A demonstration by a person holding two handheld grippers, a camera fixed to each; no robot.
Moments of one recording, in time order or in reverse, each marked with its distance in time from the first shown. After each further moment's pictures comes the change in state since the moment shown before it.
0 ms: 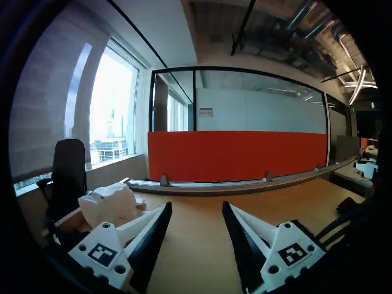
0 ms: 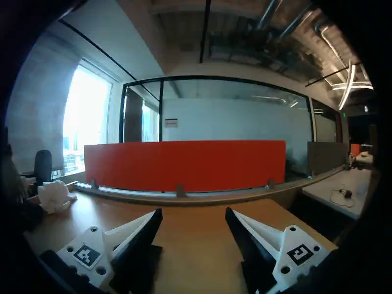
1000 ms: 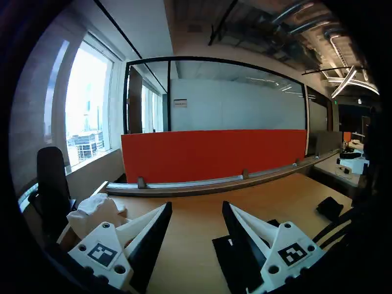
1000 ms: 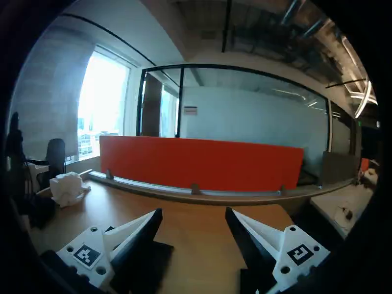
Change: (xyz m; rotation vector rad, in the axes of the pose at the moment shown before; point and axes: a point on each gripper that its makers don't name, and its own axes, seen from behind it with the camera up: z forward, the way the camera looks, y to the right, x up) left arm 0.044 0.039 0.009 -0.205 -0.097 0.038; right arm 0.050 -0.035 0.003 0.144 -0.128 -0.087
